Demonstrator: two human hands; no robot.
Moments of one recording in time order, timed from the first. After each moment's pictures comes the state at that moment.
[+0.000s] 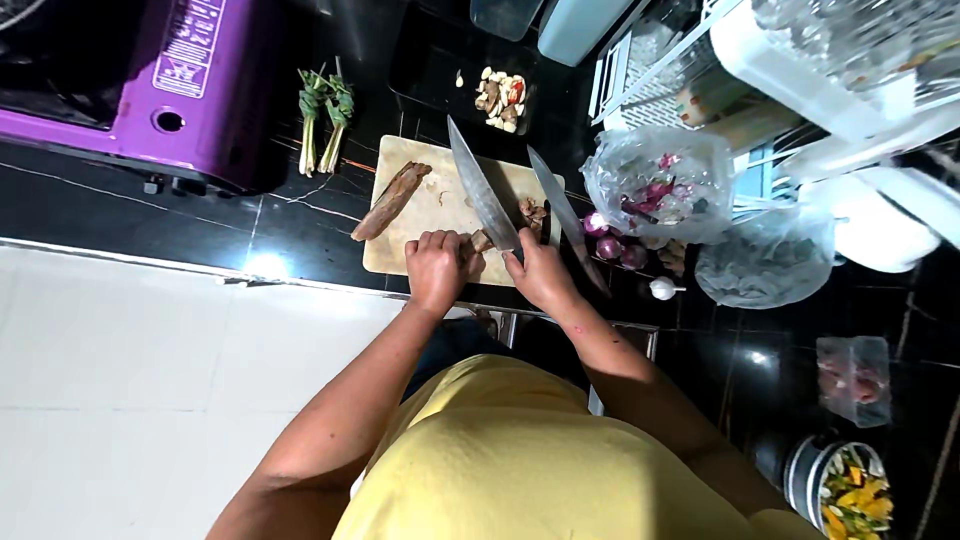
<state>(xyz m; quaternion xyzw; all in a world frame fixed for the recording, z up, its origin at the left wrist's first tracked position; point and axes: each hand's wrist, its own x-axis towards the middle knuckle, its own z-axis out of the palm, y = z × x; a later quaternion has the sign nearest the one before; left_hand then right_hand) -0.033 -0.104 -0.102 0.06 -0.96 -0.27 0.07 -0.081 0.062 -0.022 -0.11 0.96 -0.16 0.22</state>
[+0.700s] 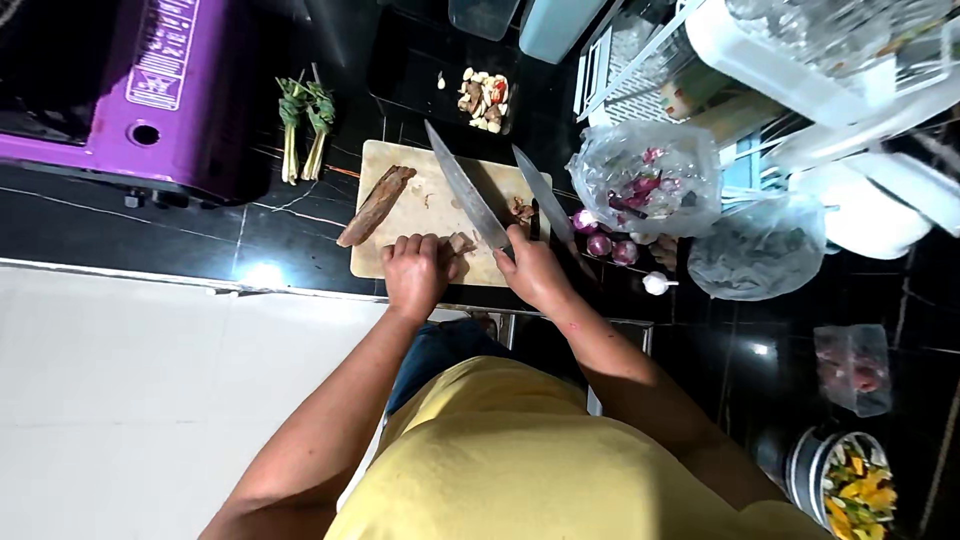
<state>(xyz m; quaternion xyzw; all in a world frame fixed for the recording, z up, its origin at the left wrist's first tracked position) -0.026 -0.115 -0.094 0.06 -0.96 -0.26 0.07 -0.084 0.063 -0.007 -0.10 0.95 -0.16 0.24</state>
